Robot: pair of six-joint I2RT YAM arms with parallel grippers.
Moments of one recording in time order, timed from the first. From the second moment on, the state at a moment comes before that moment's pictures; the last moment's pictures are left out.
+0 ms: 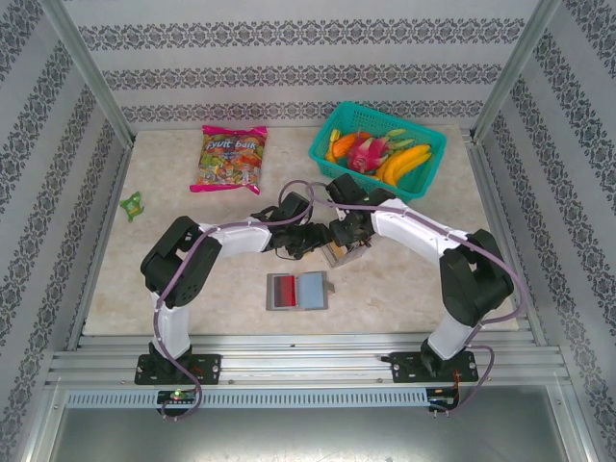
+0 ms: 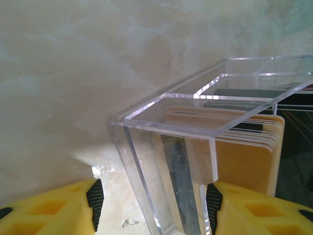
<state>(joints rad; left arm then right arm) -0.65 1.94 1.17 -0.16 0.31 -1.01 0.59 1.70 1.24 -0.78 0.14 0.16</state>
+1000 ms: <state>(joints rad) -0.64 1.94 1.15 -0.10 0.32 -1.05 0.66 1.78 1.27 -0.77 0.40 0.11</state>
